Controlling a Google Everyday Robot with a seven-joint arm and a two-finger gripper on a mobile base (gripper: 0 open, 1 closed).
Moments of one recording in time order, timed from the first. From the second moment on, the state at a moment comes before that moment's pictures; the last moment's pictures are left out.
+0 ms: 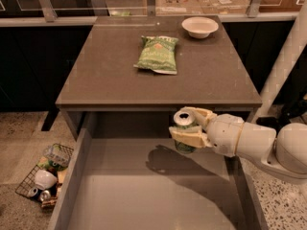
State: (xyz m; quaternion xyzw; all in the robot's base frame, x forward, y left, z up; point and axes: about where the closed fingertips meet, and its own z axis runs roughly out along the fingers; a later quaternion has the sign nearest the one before) arm 0.493 -0.084 0.807 -0.40 0.66 0.27 0.57
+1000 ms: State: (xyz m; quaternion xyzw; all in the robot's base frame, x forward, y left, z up) arm 0.486 -0.100 0.732 -0.40 0.65 0.30 0.57
